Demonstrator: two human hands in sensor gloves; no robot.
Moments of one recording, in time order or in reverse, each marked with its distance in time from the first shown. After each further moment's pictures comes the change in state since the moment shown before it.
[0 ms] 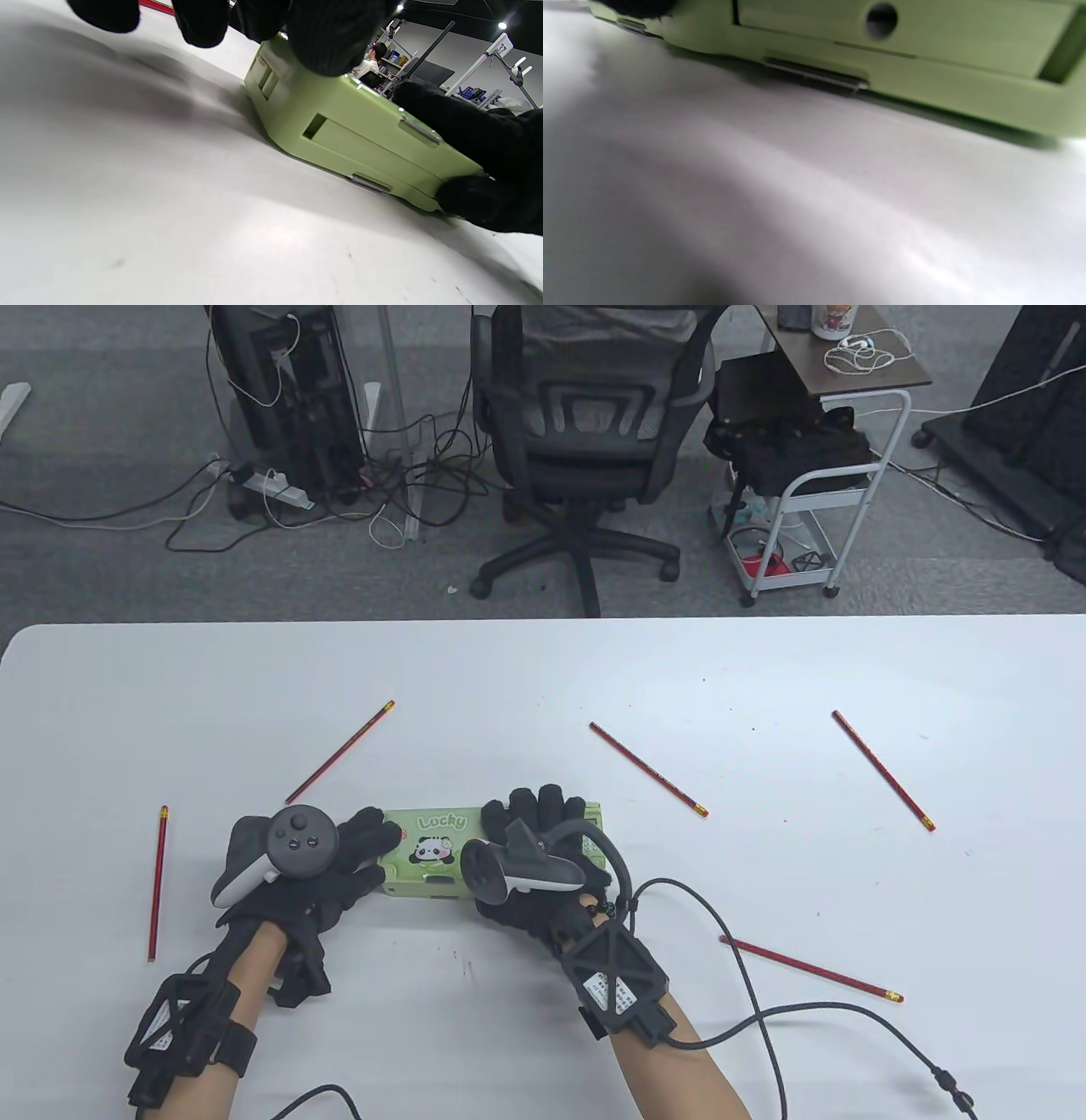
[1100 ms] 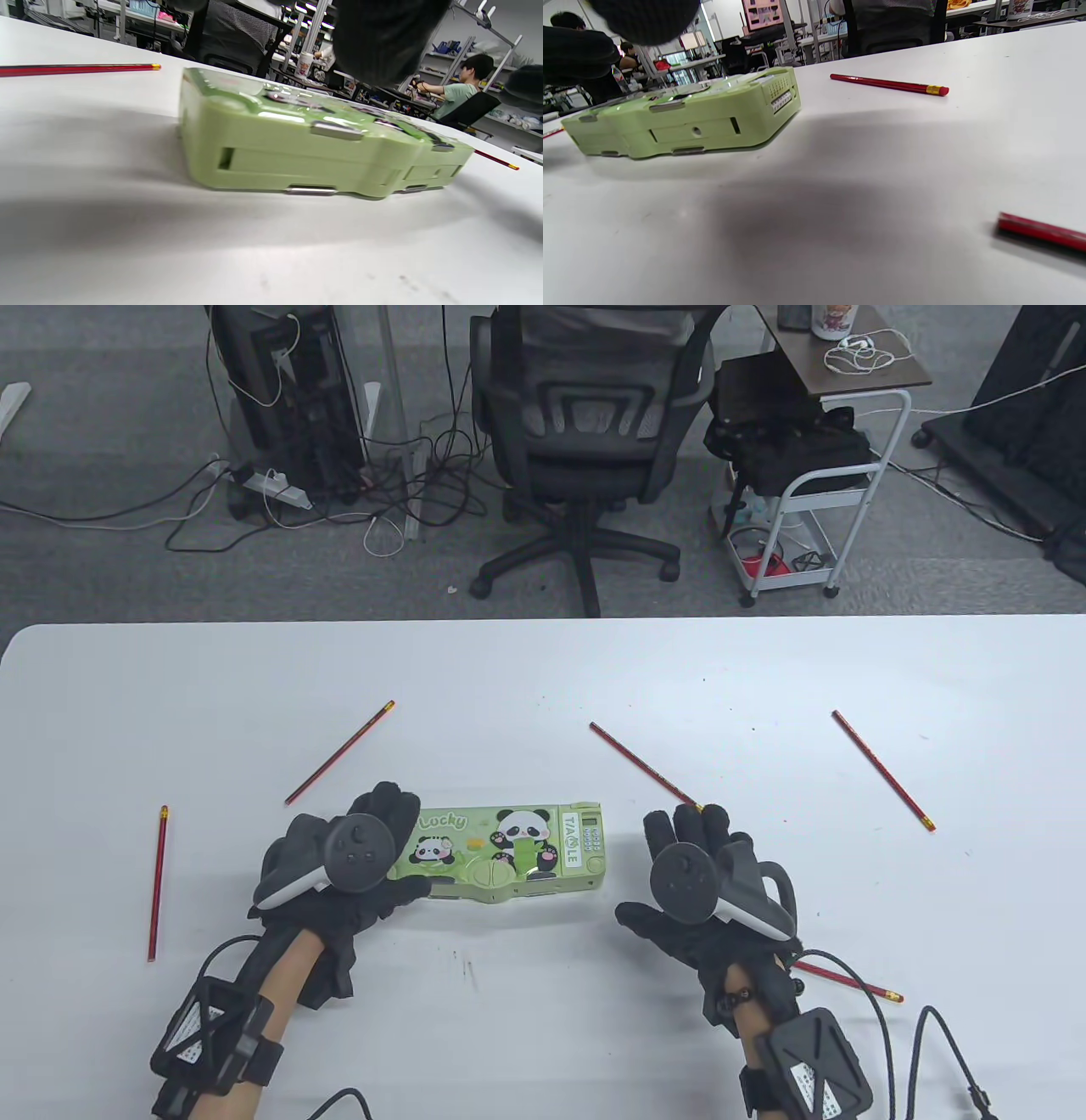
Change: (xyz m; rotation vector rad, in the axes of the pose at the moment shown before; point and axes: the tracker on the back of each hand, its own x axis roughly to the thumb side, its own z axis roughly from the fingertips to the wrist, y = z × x) left_hand 0.073 0.008 -0.001 0.004 -0.059 -0.268; right_hand -0.117 -0.002 0.140 -0.177 0.198 -0.343
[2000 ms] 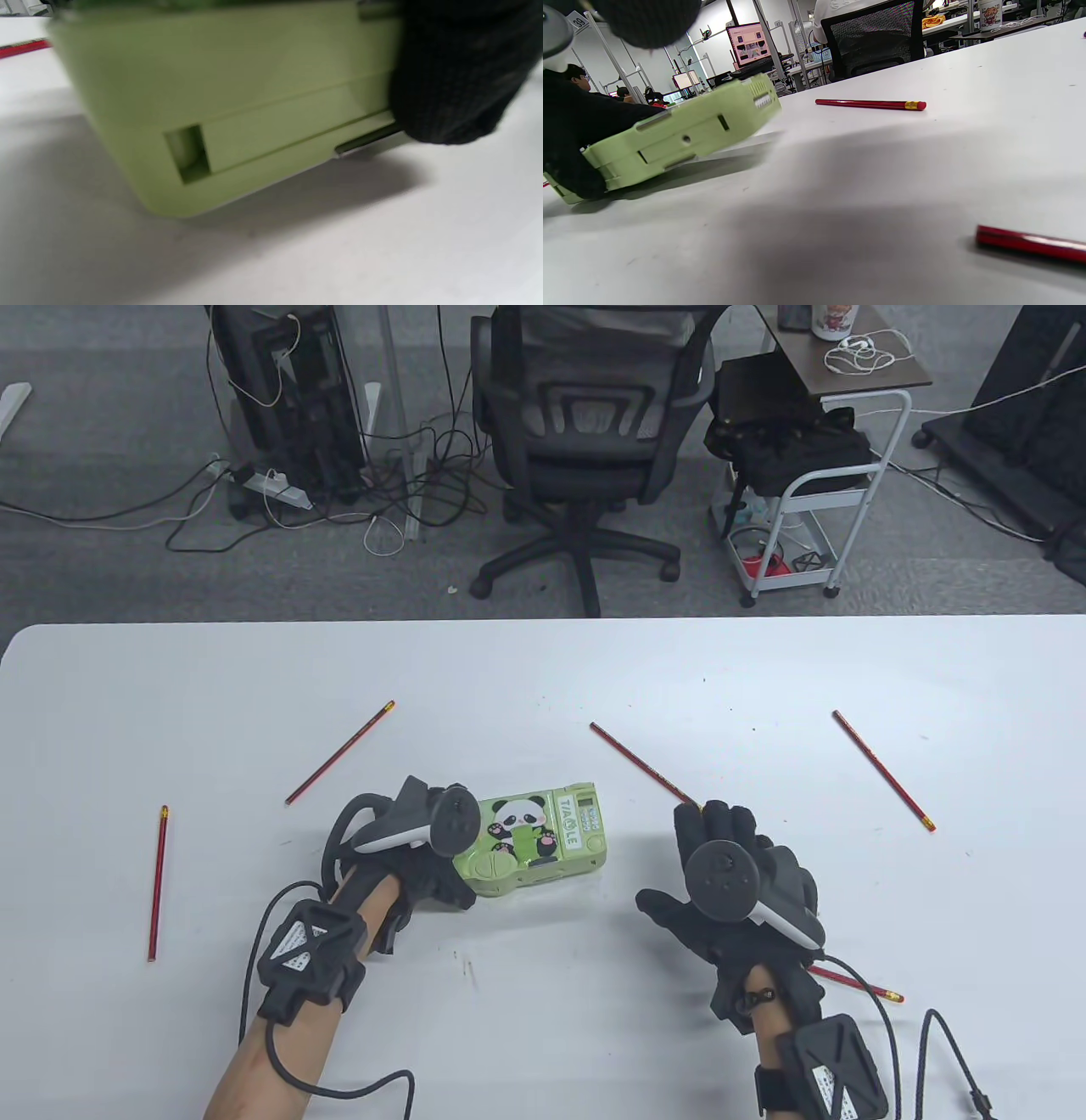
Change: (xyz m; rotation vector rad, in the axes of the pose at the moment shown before) left_hand 0.022 -0.019 -0.068 -0.121 0.004 -0.165; right_hand -0.020 -0.005 0.010 -0.081 0.028 -0.097
